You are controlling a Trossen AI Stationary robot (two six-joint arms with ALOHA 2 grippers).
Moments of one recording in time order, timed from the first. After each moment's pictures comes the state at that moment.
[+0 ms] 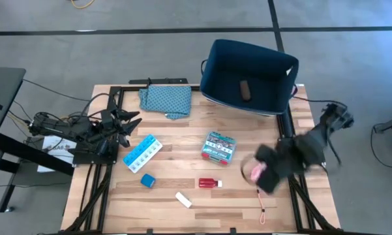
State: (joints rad) left arm -0.27 0.30 0.41 0.05 -0.69 -0.03; right arm 0.71 1.47 1.65 -1.56 0.05 1.30
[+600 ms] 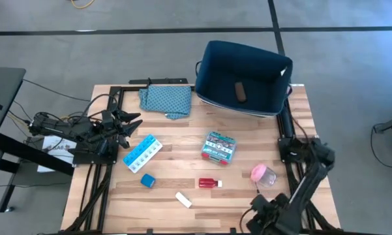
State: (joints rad) left arm -0.27 0.30 0.41 0.03 -0.66 -0.08; right arm 1.01 2.02 1.65 -1.36 0.02 1.88
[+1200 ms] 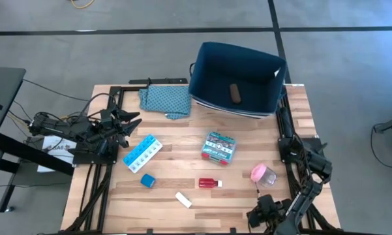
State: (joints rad) left arm -0.27 0.30 0.41 0.07 -0.66 -0.07; right arm 1.07 2.13 1.53 -1.36 0.08 2.28
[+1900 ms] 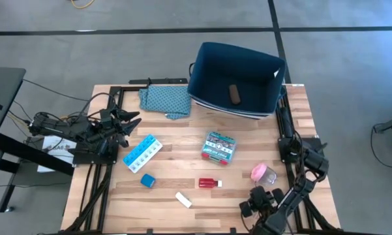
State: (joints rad) left arm -0.27 0.30 0.41 0.08 -0.67 -0.07; right arm 0.99 2.15 1.37 -1.23 0.24 2.20
